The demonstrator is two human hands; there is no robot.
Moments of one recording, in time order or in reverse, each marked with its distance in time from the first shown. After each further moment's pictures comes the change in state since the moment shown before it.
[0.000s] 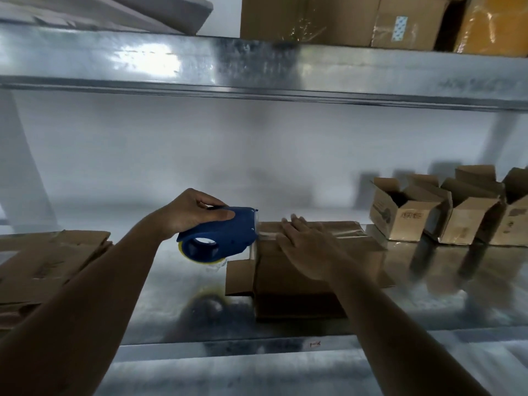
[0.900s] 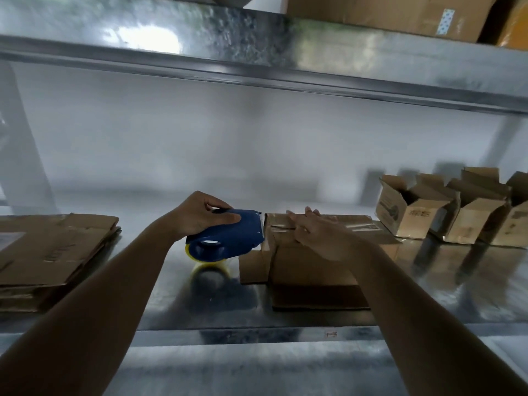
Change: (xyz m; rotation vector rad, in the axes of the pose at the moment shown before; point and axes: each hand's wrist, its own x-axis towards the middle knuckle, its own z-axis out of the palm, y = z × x) left_hand -0.005 -0.045 -0.002 -0.012 0.025 0.047; right_hand 0.004 -0.013 -0.018 0.107 -0.134 0.033
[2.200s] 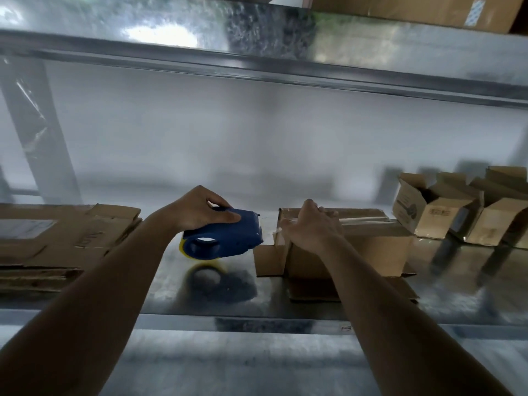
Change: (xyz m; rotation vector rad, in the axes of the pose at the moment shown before) left_hand -0.028 0.000 -0.029 0.176 -0.031 -0.087; right_hand 0.017 -0.064 0.022 0.118 0.237 0.283
